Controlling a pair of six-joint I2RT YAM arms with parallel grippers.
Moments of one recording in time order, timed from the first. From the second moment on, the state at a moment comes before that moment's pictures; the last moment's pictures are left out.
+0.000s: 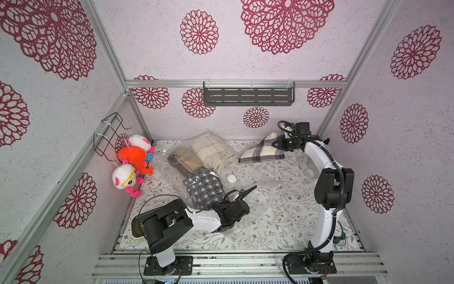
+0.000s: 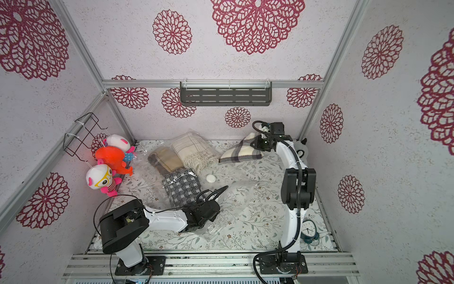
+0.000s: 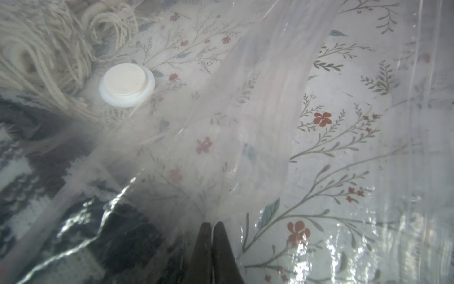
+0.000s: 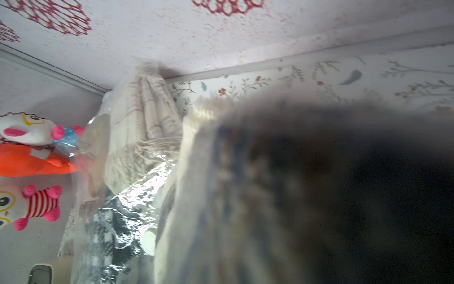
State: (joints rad) left arm -1.05 1.73 0.75 0.15 -0.56 -0.26; right arm 0.02 2.11 1.89 -0.65 -0.53 0.18
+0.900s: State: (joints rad) left arm -1.05 1.71 0.72 0.17 -0.55 -0.25; right arm -0.03 2.23 2.02 -0.90 -0.21 -0.02
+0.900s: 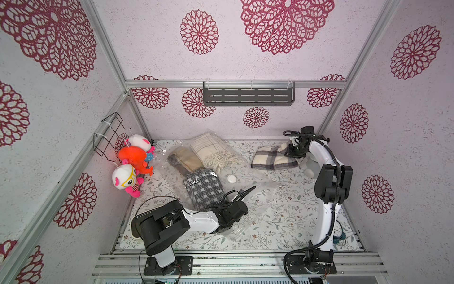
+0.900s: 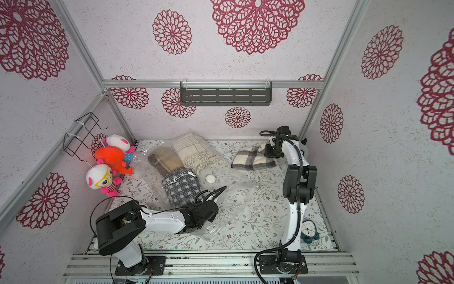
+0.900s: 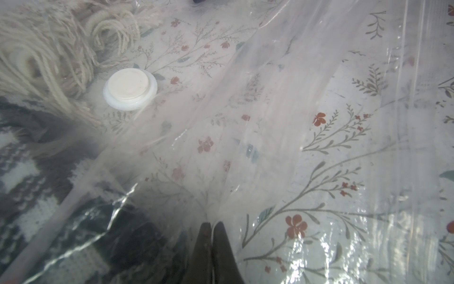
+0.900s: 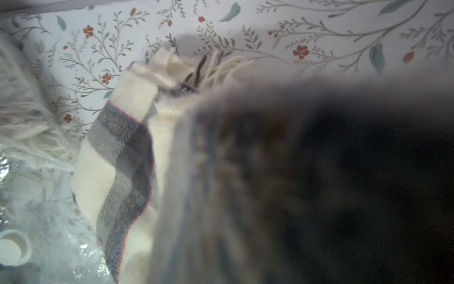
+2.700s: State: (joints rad) left arm -1.08 1.45 0.69 0.09 -0.56 -0.31; right arm 0.02 1.92 1.25 -0.40 0.04 0.38
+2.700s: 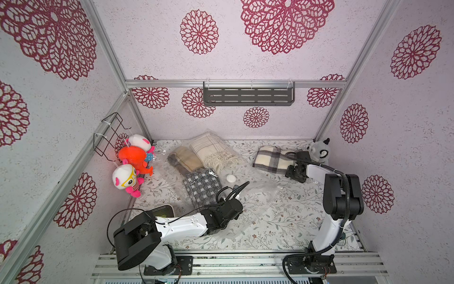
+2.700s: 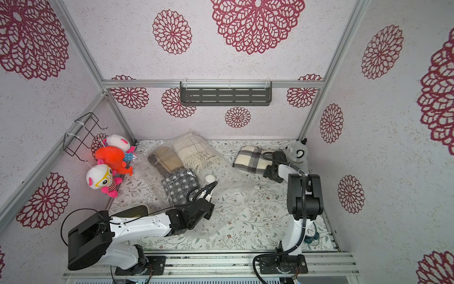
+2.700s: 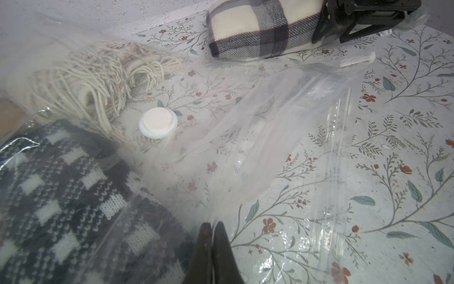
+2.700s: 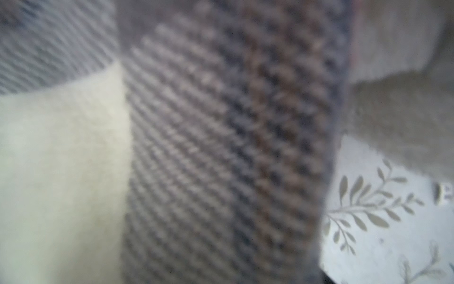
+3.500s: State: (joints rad) left arm -1.08 1.46 0.69 0.09 -0.57 -0.32; right arm 0.02 2.22 1.66 -0.46 0.11 0.40
